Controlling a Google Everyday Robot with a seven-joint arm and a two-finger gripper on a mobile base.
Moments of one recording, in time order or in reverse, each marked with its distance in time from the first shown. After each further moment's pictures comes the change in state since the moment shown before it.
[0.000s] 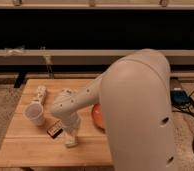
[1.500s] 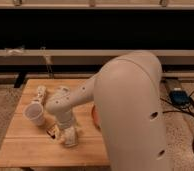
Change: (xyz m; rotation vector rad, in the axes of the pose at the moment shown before) arm -0.025 0.021 0.002 -0.037 -0.006 -0.024
